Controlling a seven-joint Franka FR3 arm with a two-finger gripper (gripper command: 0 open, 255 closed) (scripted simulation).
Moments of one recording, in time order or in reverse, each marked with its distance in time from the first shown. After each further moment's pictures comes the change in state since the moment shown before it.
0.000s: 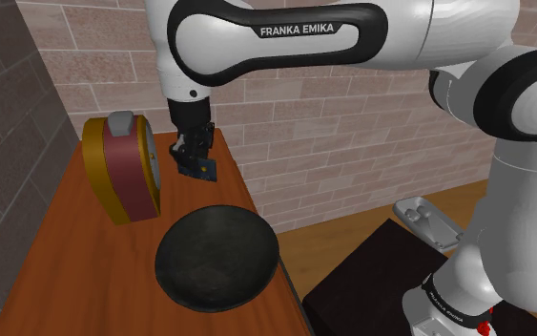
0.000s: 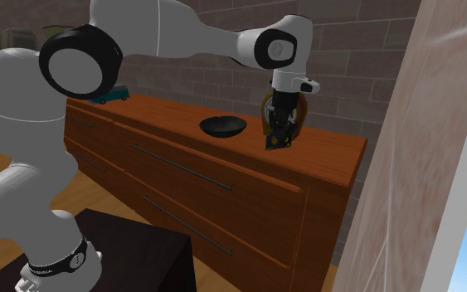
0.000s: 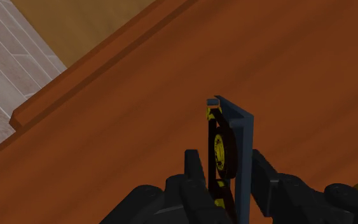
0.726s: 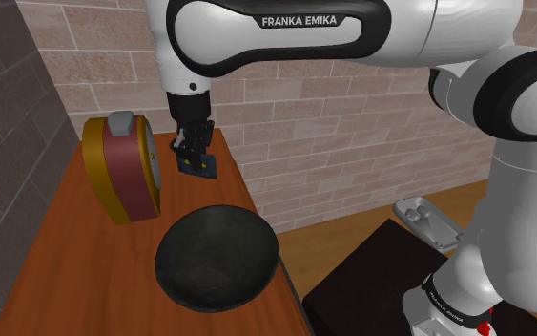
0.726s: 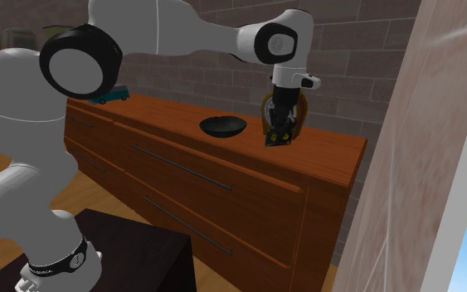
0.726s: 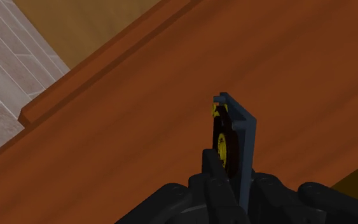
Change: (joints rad) arm 0.002 0.001 0.000 0.032 0.000 -0.030 0.000
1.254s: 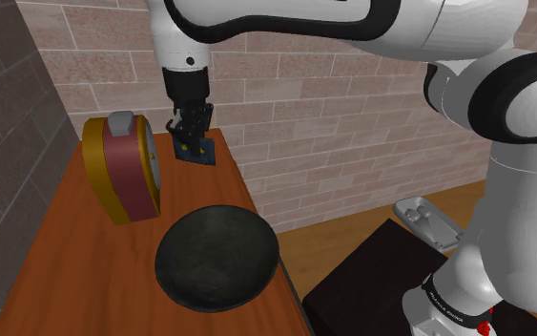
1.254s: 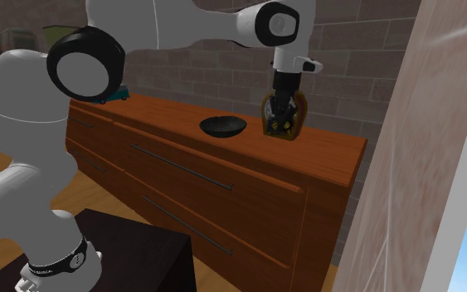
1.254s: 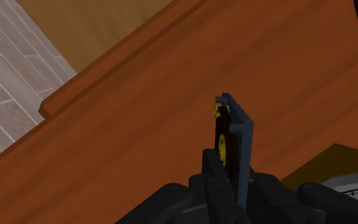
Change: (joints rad) arm 0.015 0.022 0.002 0.136 -0.007 -0.114 0.004
